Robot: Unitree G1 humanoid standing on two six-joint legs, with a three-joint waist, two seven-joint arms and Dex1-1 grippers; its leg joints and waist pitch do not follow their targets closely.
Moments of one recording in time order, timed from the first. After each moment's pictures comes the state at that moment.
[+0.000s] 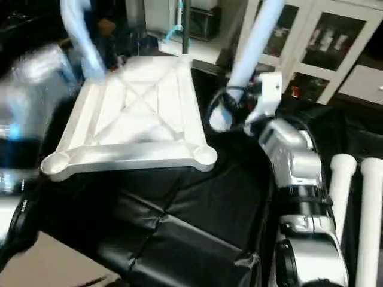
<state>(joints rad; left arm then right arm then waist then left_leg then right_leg) -0.85 0.43 -0.07 0.31 -0.31 0.41 -0.70 -0.67 -0.30 -0.16 0.44 0.37 0.30 0.54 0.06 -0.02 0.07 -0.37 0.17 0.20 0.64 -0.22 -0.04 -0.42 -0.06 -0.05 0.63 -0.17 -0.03</state>
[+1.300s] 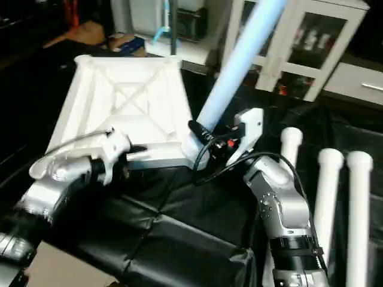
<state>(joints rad) -0.61 0.39 -0.23 0.57 -0.15 0.09 -0.87 -0.36 -0.22 -0.04 0.07 0.45 0.28 0.68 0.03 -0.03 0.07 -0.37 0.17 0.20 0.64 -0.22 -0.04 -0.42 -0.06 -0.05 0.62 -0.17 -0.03</state>
